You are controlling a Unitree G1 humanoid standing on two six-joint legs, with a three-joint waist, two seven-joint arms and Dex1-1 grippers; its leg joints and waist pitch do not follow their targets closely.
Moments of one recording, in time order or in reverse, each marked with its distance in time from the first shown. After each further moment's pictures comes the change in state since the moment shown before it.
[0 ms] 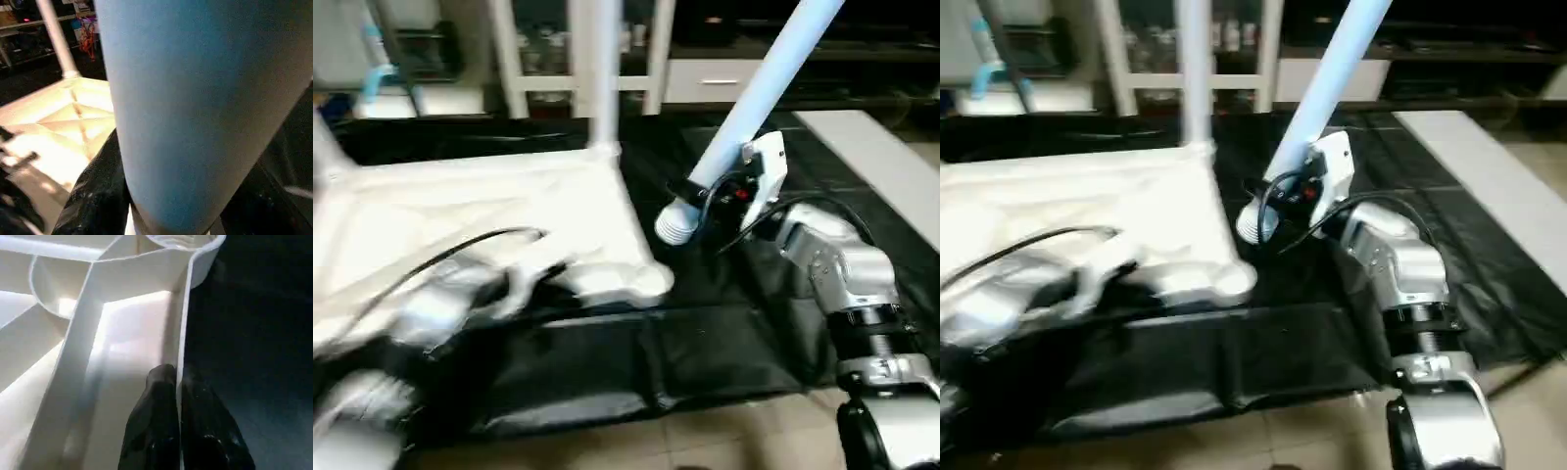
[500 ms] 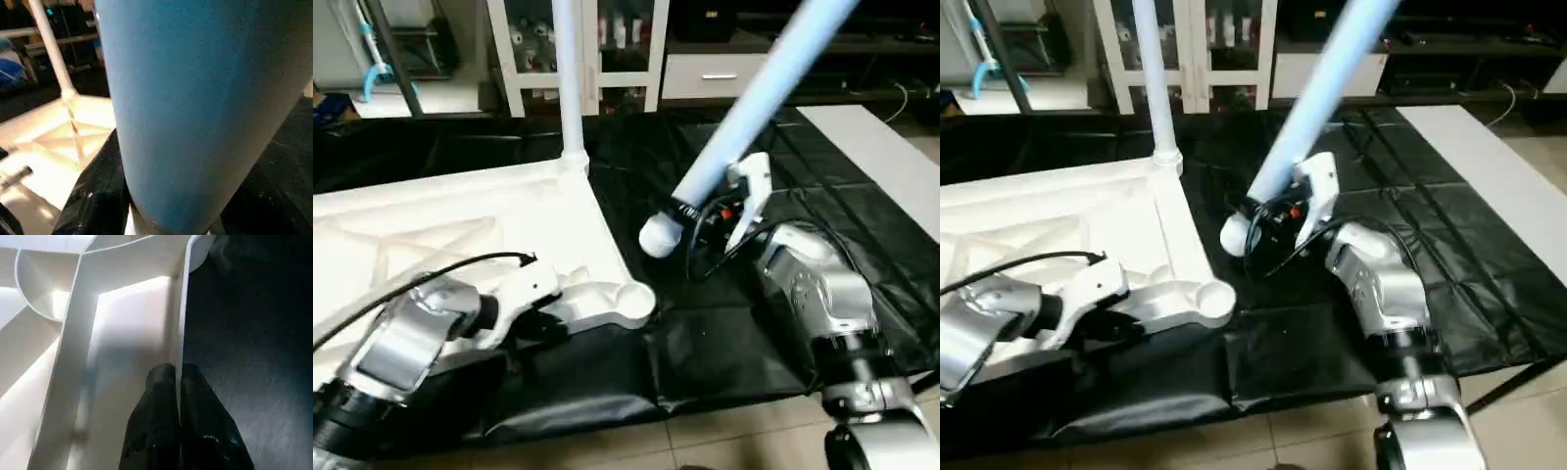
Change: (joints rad) left arm 0.034 -0.041 -0.068 -0.261 0.059 0.232 0.105; right arm 0.096 0.080 0.001 -0.075 0.028 -0.105 0.017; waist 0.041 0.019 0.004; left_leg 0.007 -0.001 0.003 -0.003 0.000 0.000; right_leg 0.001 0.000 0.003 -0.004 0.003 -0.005
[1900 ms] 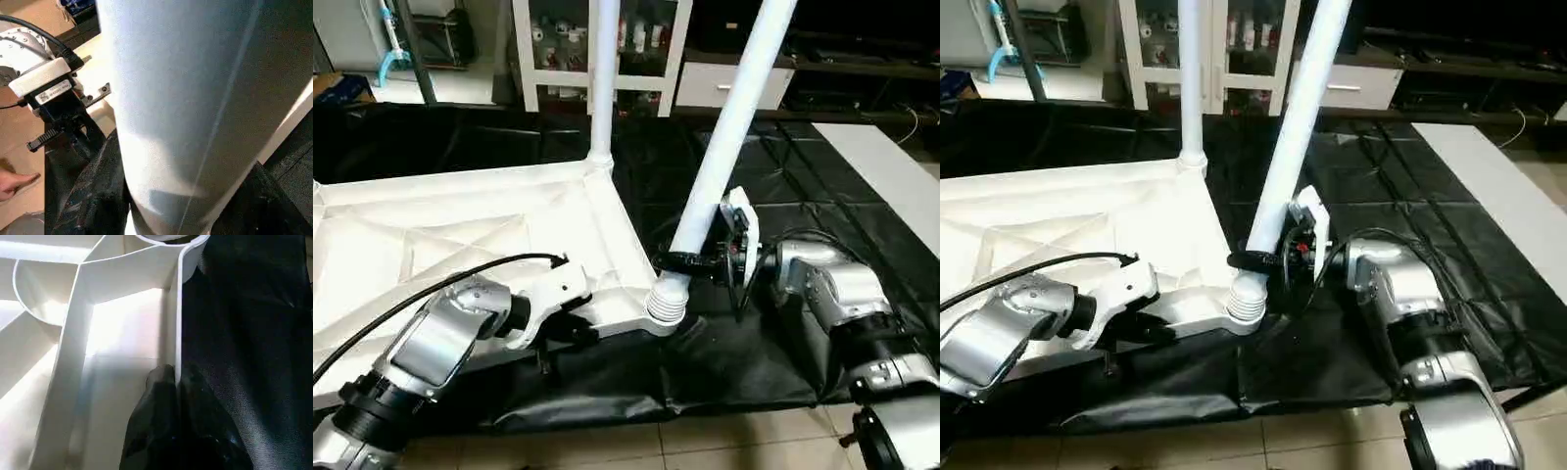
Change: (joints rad) left arm -0.049 -0.044 -0.062 0.029 -0.036 -0.021 -0.025; right arm -0.145 -0.158 0.157 0.337 -0.028 0.149 0.416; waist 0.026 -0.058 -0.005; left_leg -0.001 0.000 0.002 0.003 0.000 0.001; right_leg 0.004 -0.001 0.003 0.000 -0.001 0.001
